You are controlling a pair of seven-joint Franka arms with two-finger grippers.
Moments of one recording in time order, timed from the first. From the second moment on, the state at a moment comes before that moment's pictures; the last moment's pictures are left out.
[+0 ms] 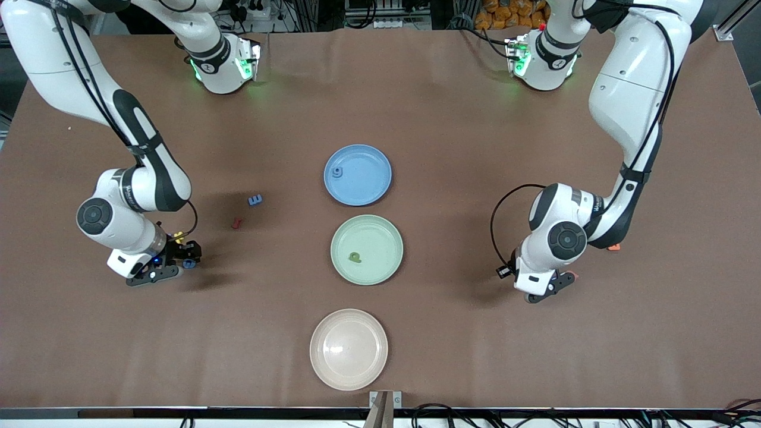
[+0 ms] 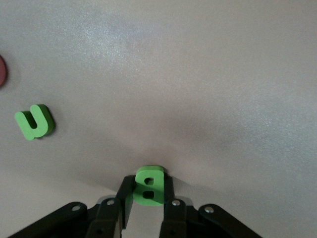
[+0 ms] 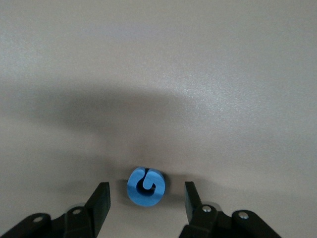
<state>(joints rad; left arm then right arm) -0.09 0.76 -0.22 -1.62 0.20 2.31 -0.87 -0.14 0.59 0.10 -1.93 -0.12 2.56 -0.20</state>
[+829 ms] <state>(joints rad) -0.22 0.76 -0.39 -1.48 0.11 2.35 -1.07 -0.13 0.61 0.11 -1.93 -0.12 2.59 -0.21</state>
